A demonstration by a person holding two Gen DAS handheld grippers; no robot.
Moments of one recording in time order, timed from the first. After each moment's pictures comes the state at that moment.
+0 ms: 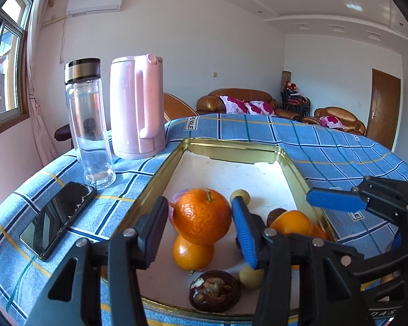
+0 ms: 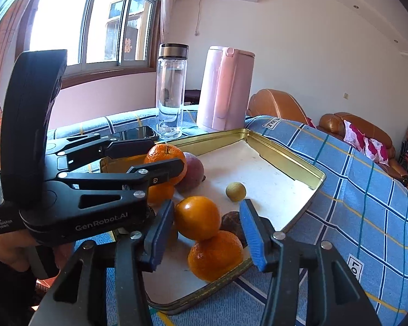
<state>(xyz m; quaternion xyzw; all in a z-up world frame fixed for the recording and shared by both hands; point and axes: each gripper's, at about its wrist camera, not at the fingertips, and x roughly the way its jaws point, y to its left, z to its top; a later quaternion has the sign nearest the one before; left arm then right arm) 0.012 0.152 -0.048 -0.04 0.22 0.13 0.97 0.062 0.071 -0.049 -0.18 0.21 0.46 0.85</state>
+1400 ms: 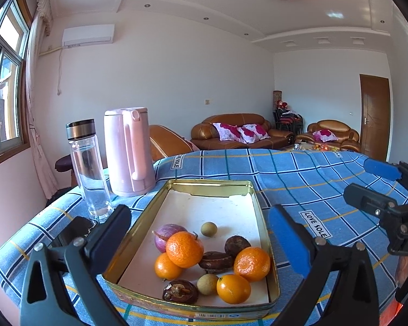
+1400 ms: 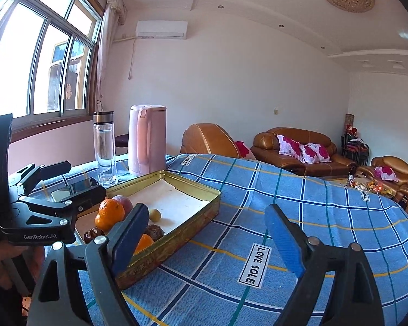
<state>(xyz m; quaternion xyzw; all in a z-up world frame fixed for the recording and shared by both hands) -0.022 0.101 0.002 0.00 0.15 0.12 0.98 0.040 -0.041 0.005 -0.09 0.13 0.31 0.94</state>
